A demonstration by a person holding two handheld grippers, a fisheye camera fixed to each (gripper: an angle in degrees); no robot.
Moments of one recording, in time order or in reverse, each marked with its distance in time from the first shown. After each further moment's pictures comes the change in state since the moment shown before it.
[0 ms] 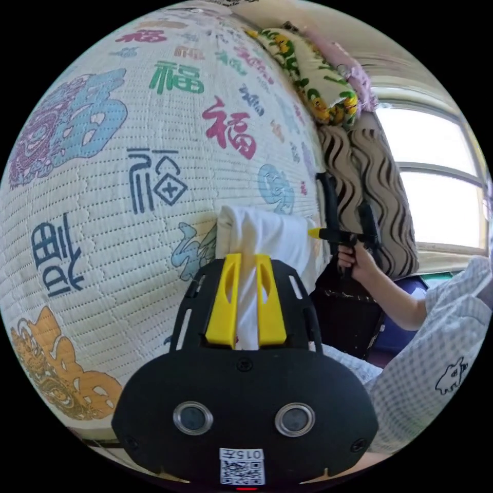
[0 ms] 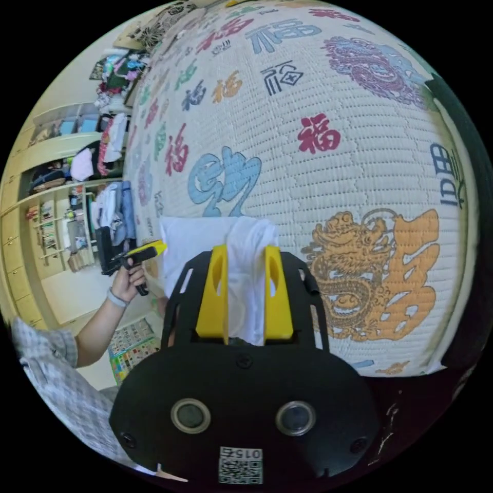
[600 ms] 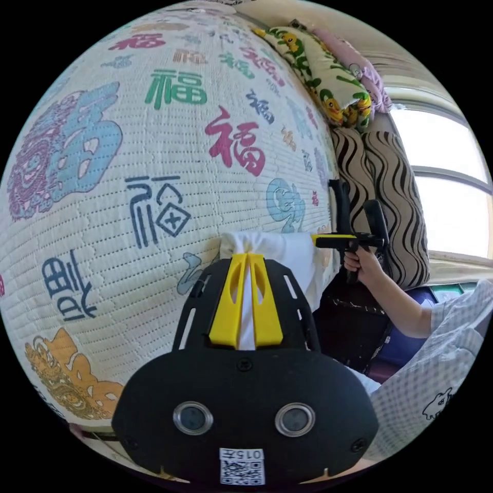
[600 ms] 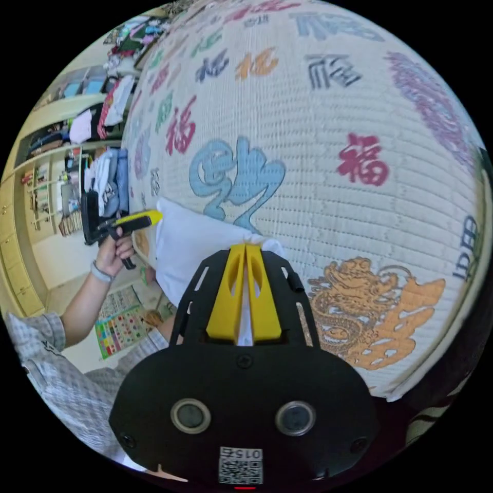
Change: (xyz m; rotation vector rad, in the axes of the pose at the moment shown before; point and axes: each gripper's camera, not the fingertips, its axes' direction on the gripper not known) left arm -0.012 -0.011 0.004 -0.003 -0.044 -0.045; right arm -0.019 -0.042 0.033 -0.165 0.017 -0.167
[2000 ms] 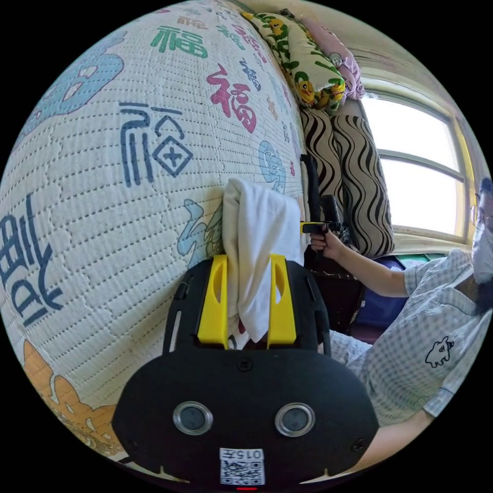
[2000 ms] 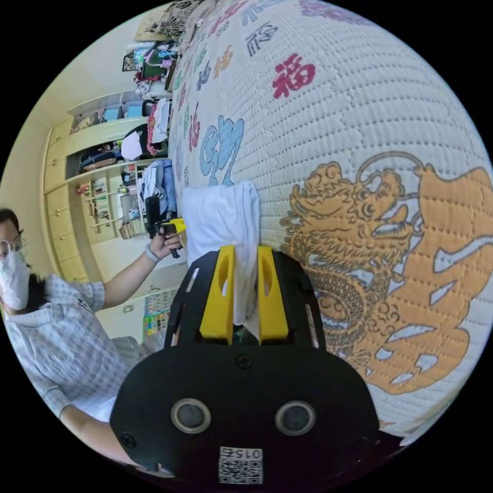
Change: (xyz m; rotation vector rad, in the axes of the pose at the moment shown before) left arm -0.082 0.104 -0.015 -0.071 0.252 0.064; right arm 0.089 0.021 0.002 0.089 -0.403 -0.004
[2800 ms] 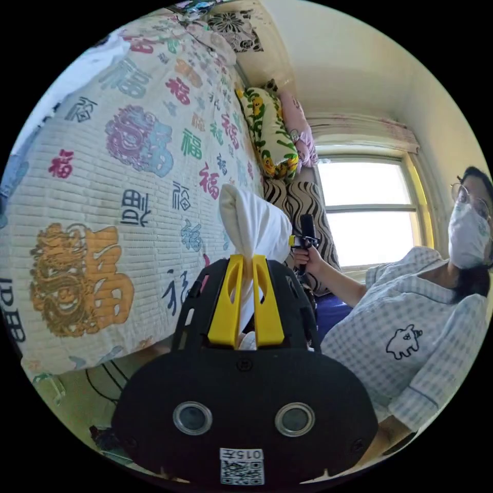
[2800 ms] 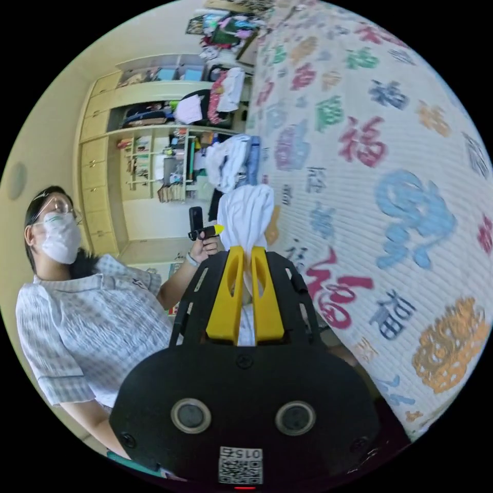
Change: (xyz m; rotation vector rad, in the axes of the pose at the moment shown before) left arm 0.069 0.190 -0.193 0.425 0.163 -0.025; right arm -0.206 -0.031 0.006 -0.124 -0.122 -0.281
